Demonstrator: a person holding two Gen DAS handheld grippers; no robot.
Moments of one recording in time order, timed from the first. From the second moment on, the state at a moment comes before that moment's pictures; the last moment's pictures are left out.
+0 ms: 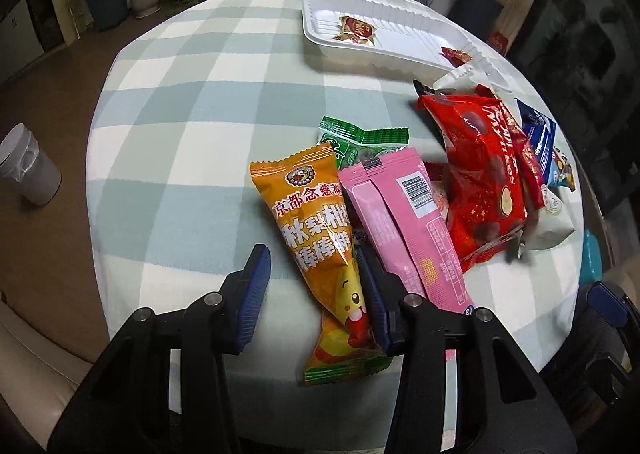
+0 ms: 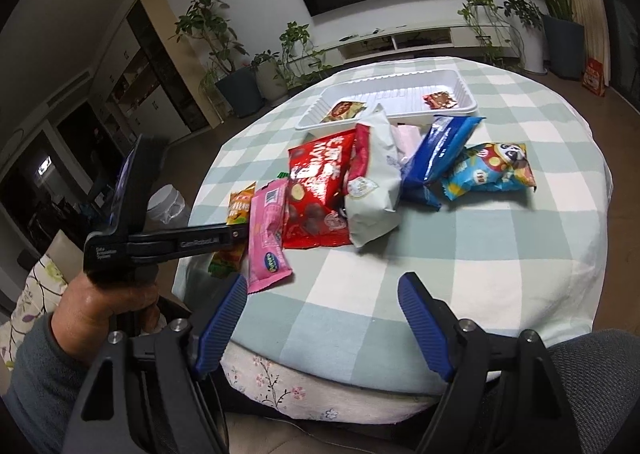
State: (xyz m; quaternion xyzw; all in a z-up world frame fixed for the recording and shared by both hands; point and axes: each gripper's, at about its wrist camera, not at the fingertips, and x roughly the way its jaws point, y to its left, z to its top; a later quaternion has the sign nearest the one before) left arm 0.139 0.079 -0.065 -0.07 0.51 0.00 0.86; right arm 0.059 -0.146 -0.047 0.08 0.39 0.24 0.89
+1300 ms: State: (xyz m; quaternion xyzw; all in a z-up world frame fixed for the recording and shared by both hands) left arm 0.087 0.137 -0.045 -0.21 0.45 -0.08 0.86; right arm 0.114 -0.001 -0.083 -0.12 0.45 0.22 0.85
